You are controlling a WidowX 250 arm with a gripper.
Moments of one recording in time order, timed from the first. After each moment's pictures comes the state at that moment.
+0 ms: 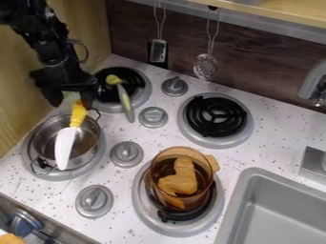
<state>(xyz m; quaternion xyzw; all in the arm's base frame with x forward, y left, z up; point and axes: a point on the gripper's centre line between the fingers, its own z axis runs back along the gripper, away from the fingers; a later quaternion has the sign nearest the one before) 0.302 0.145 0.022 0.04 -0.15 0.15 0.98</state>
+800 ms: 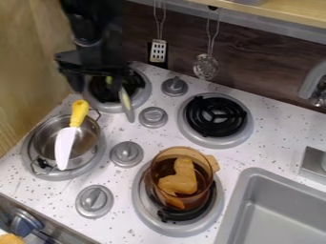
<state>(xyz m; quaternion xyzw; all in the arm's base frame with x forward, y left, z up) 0.310 0.084 0.064 0.07 -0.18 0.20 0.96</state>
